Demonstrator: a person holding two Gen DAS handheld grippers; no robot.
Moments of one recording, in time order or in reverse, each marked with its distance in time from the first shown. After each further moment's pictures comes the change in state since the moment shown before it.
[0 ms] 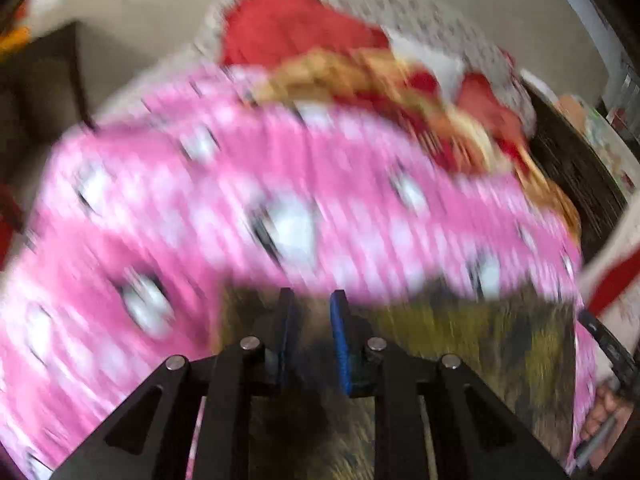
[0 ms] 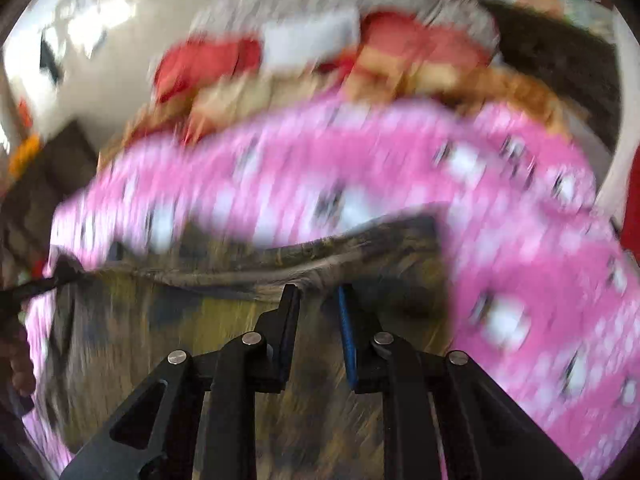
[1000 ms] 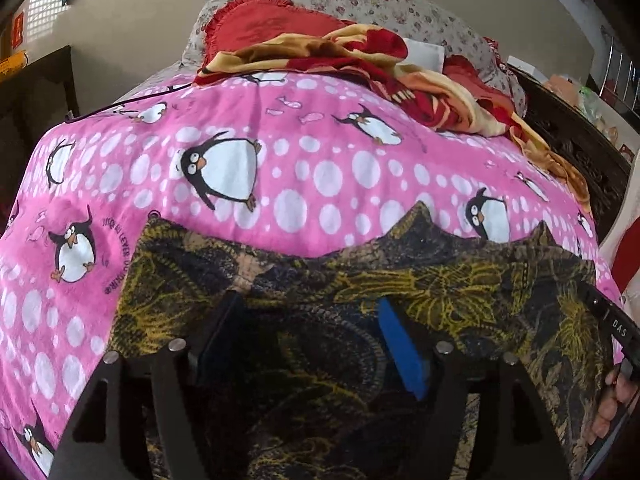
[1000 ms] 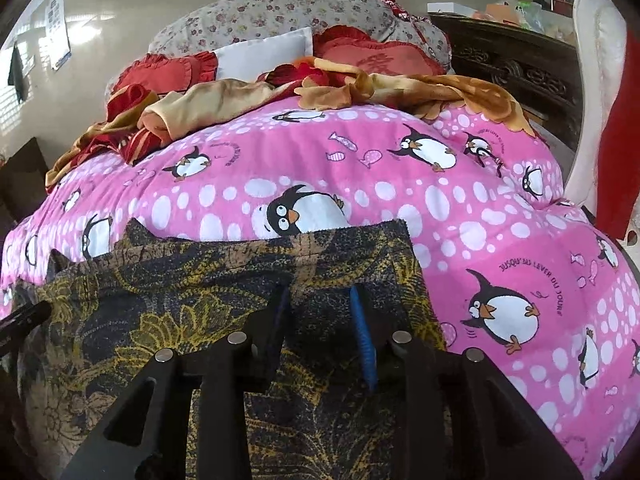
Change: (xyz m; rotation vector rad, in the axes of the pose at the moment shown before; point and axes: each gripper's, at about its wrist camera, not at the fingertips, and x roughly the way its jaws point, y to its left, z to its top) left arm 0.046 -0.045 -0.076 0.102 -0.056 0.024; right arm 0.043 0.008 -0.032 0.038 -0.074 -0.145
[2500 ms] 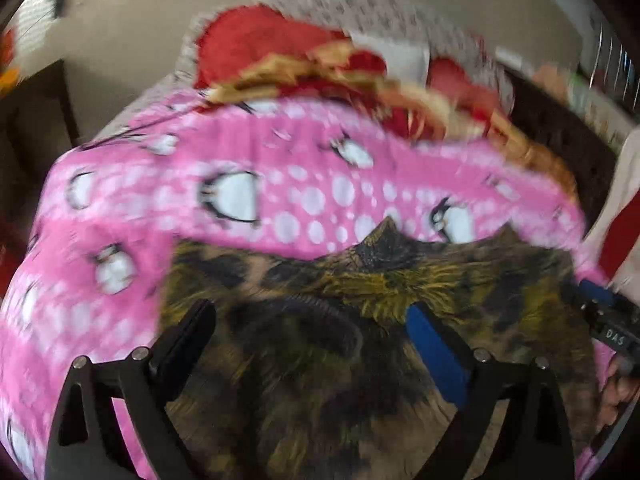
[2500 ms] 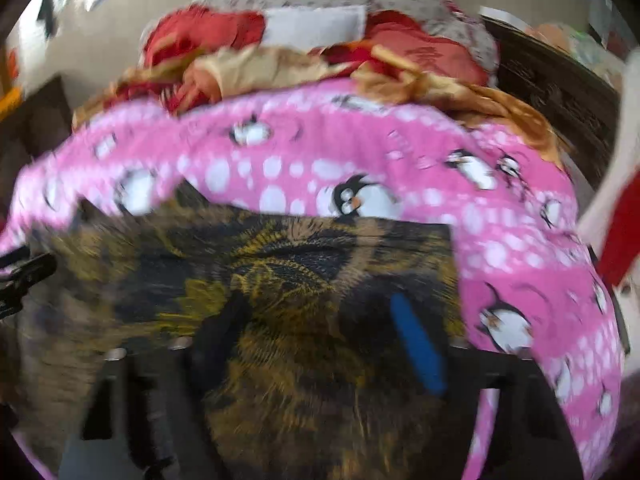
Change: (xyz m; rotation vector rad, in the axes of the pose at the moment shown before) left arm -0.057 0.003 0.007 0.023 0.003 -0.019; right arm -0.026 0.027 0.013 -0.163 0.128 0.045
